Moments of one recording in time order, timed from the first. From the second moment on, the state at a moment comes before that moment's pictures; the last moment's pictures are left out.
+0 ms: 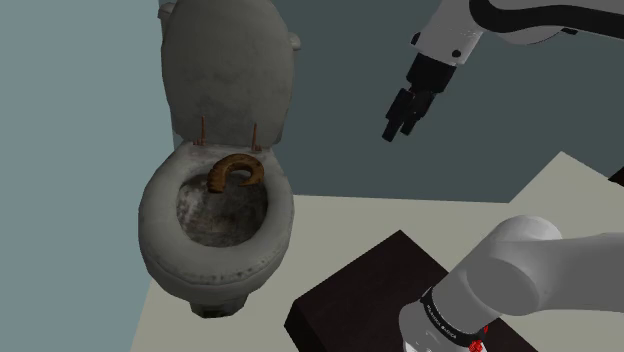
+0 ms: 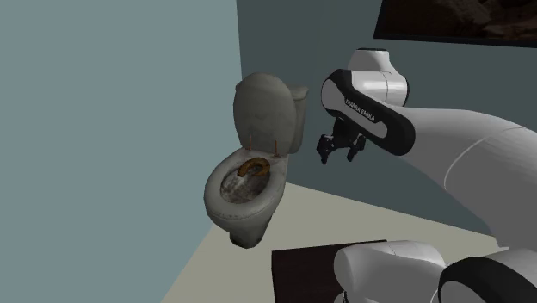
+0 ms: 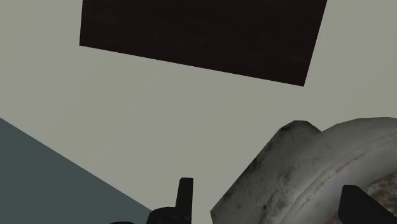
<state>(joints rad) -0.02 -0.81 0.05 -2.41 0.10 1.61 -0.12</state>
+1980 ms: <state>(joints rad) 0.07 0.05 0.43 -2.02 -0.11 2.07 0.26</state>
